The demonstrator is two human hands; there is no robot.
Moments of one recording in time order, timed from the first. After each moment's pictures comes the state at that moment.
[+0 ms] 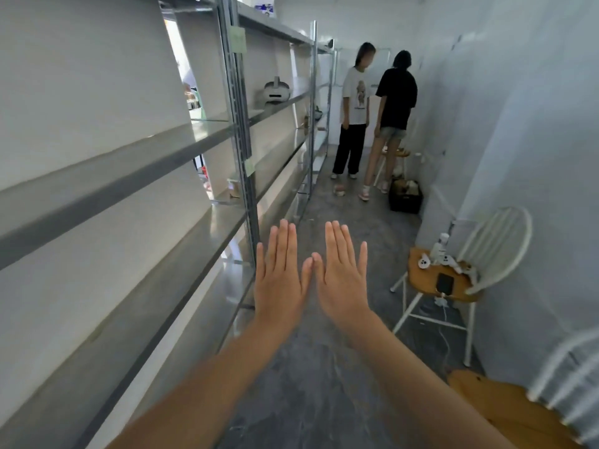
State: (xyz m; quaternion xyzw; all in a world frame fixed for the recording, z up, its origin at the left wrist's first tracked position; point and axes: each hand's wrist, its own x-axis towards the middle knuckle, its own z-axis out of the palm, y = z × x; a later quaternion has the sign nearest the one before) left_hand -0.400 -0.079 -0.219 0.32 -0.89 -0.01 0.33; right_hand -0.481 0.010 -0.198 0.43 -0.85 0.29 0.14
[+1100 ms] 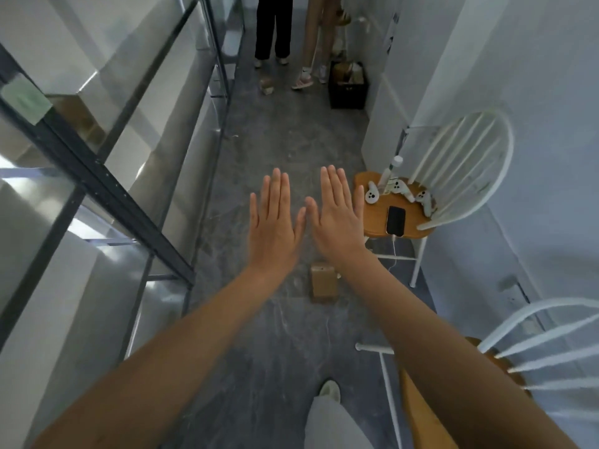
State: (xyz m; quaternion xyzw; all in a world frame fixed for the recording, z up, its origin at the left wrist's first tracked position) left_hand -0.829 -0.171 -0.332 0.22 -0.95 -0.10 0.21; right_hand -0.906 -0.074 -0.309 0.30 -0.93 0.20 0.05
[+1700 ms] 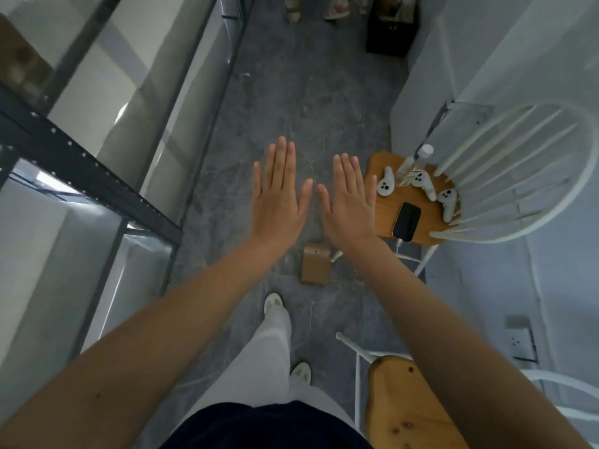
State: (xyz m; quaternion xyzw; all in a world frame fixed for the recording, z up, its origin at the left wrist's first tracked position) left_hand -0.999 -0.212 -0.388 0.28 -0.93 -0.14 0.17; right_hand -1.081 -0.105 -0.378 0.34 -0.92 0.17 -0.05
